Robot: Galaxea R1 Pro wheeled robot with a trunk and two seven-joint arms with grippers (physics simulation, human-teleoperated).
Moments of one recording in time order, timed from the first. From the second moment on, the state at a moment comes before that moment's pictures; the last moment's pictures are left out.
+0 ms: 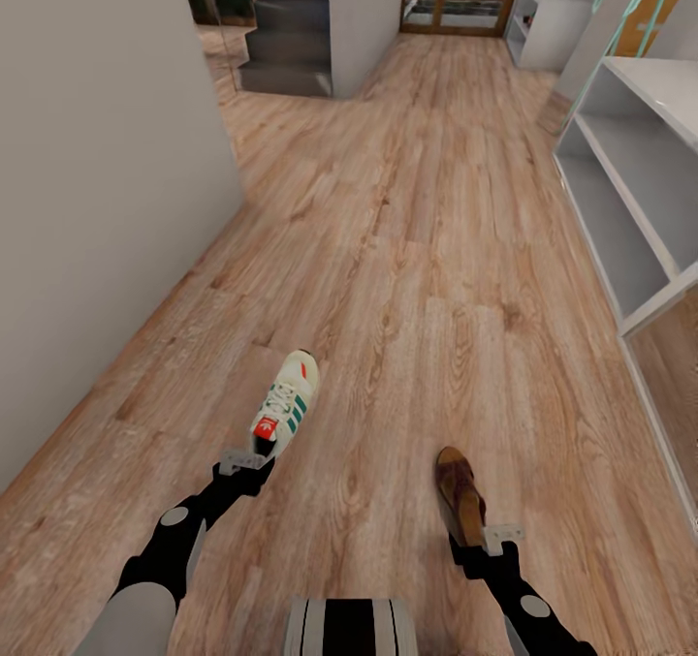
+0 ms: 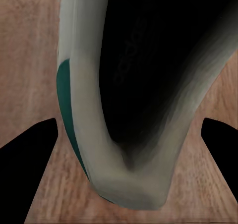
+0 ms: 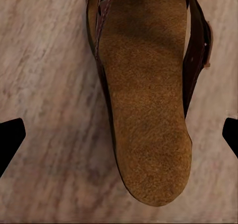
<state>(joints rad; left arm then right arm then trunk) -0.62 -0.10 0.59 -0.62 -0.50 -0.17 -0.55 -0.47 0.00 -0.40 -0.39 0.41 -0.29 0.13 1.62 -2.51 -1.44</state>
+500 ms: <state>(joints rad) -0.64 -0.13 0.59 -0.73 -0.49 -0.15 -0.59 -0.47 0.00 -0.40 -0.39 0.41 -0.29 0.13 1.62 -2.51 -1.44</state>
